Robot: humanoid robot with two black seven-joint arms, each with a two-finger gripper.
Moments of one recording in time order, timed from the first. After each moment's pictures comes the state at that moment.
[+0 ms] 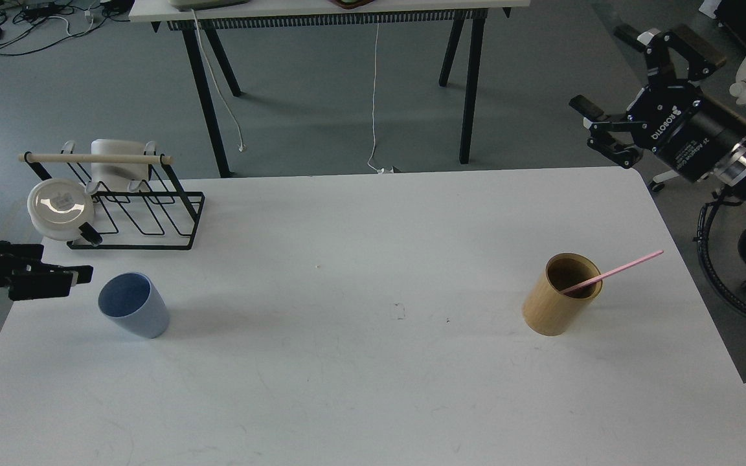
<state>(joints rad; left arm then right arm) -0.39 1.26 -0.78 -1.39 1.86 -0.49 -0.49 0.88 -0.86 0.35 1.19 -0.14 0.49 0.49</state>
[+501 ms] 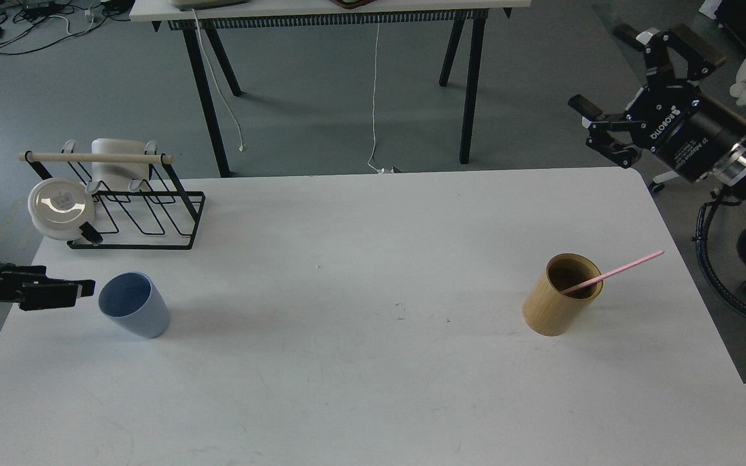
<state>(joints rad) -0.41 1.14 -0.75 -1.24 1.86 -0.49 -0.49 0.88 -0.85 0.36 1.19 -0.14 0.49 0.49</state>
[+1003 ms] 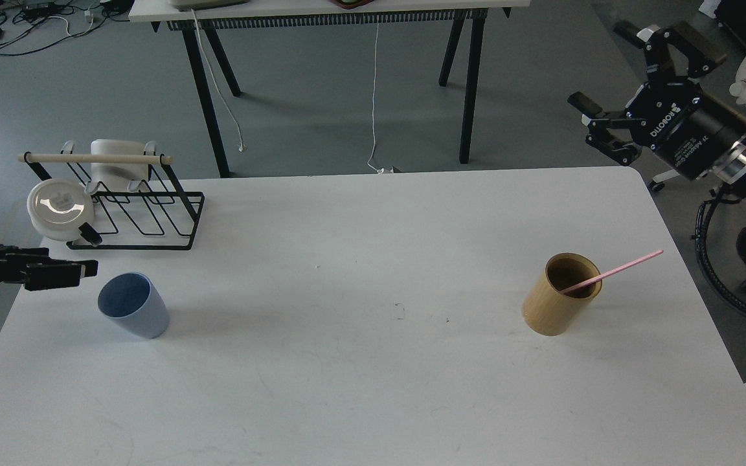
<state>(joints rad) -0.46 1.10 -0.74 -1.18 1.86 -0.49 -0.49 0.88 -0.85 0.36 1.19 -0.14 0.49 0.49</state>
